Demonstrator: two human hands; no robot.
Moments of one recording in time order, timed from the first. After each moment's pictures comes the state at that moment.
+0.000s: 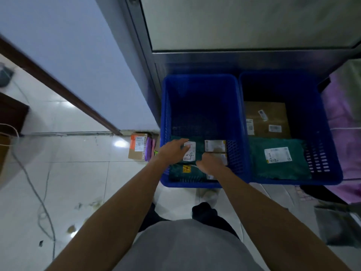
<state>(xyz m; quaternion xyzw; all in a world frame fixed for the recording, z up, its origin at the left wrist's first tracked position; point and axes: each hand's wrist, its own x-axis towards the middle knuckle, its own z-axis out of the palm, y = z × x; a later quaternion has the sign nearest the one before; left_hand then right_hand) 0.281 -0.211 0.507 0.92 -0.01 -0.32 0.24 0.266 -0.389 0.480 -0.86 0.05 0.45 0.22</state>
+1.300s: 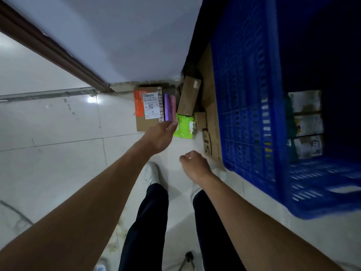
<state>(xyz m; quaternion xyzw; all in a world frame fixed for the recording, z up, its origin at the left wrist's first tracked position) 0.326 0.103 0.153 0.81 0.09 -0.43 0.39 0.246 -0.034 0.165 -0.77 0.30 0.46 0.33</state>
